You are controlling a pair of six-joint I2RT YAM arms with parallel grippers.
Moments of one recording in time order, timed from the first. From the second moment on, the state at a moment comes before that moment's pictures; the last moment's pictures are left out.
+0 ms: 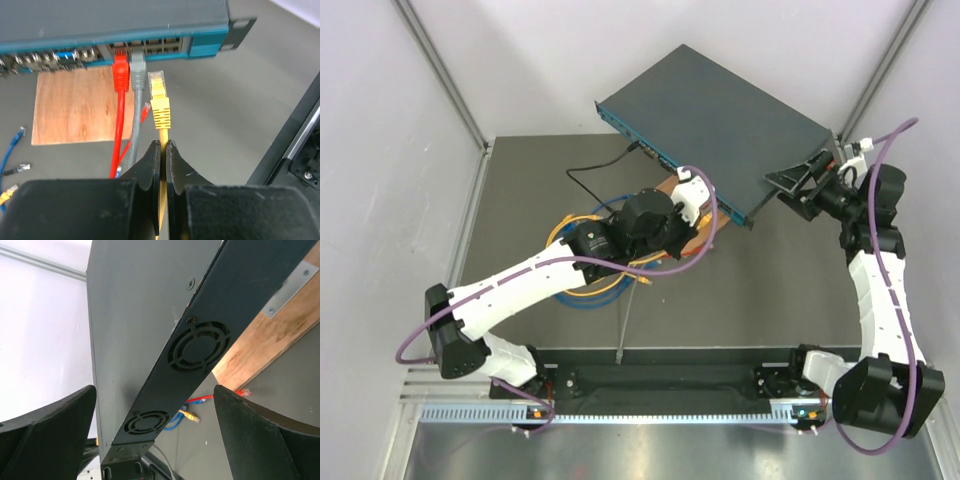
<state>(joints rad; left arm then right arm) -1.04 1.42 1.40 -0.40 -0.12 -0.07 -0.22 1.08 0.99 -0.20 -0.79 0.82</state>
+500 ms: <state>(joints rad) -1.04 1.51 1.47 -0.41 -0.13 -0.03 -0.17 1.12 0.91 -0.03 -0.81 0.91</state>
